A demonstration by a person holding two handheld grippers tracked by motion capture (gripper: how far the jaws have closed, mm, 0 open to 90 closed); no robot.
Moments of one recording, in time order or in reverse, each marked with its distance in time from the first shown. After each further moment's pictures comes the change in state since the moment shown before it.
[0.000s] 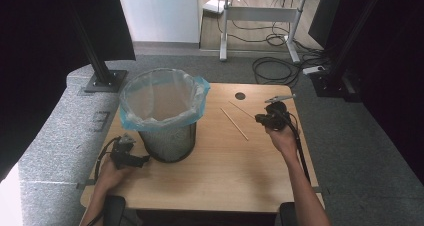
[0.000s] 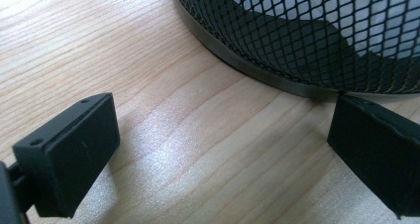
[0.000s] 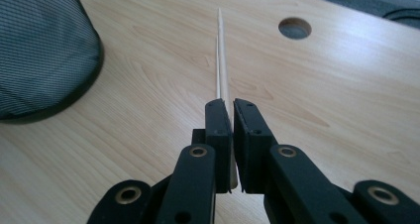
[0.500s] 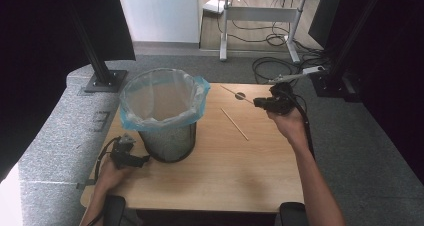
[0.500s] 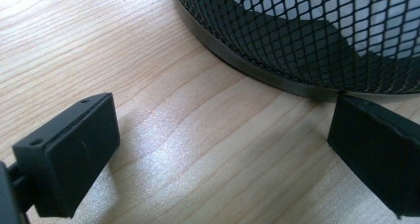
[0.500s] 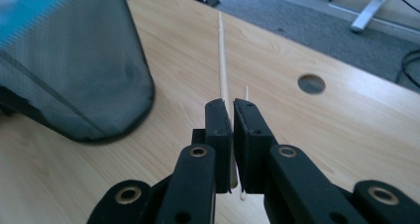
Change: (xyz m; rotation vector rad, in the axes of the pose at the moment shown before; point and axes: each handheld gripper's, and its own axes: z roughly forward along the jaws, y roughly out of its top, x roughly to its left) left arm 0.000 0.000 0.000 0.000 0.003 0.002; right arm 0.016 0.059 -0.058 -0.073 0.101 -0.048
